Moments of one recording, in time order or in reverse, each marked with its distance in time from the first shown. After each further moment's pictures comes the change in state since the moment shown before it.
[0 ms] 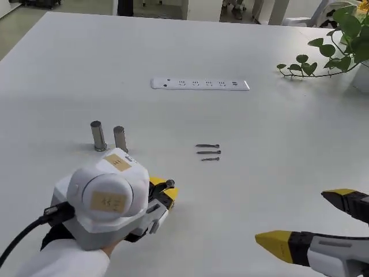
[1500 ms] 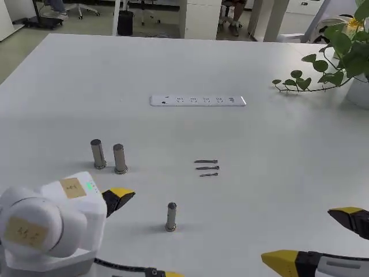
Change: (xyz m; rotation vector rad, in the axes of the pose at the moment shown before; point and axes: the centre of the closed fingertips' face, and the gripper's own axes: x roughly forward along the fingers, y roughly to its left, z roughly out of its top) left arm -0.062 -0.035 -0.008 0.047 0.038 -0.306; right arm -0.008 -0.008 -0.005 0.020 0.001 -0.019
